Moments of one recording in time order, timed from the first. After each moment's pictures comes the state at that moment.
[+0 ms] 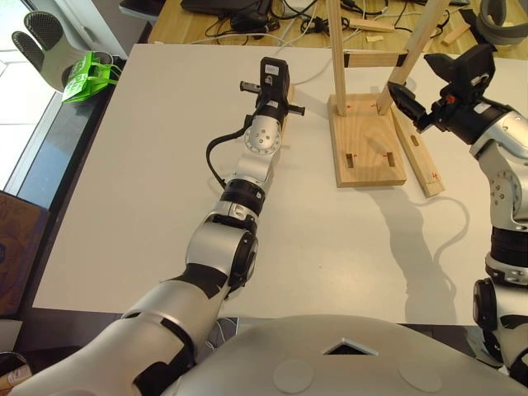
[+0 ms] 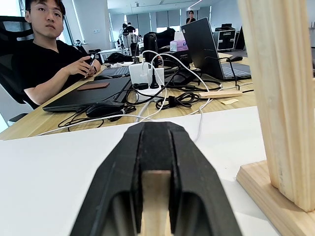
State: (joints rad) left arm -0.77 -0.06 -0.01 0.99 0.08 -0.27 0.09; right arm -0.36 -0.53 -0.06 -0.19 0.28 0.52 0.57
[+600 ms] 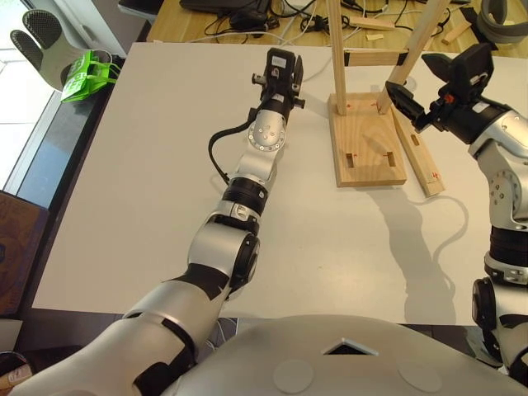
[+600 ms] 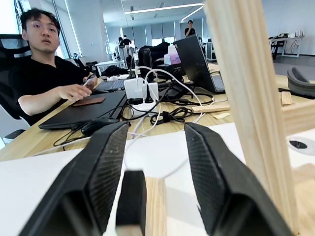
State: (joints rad) left arm -0.76 -0.06 -0.04 0.80 0.09 -0.19 0.09; right arm -0.36 -0.53 -0.06 -0.20 0.28 0.53 0.58
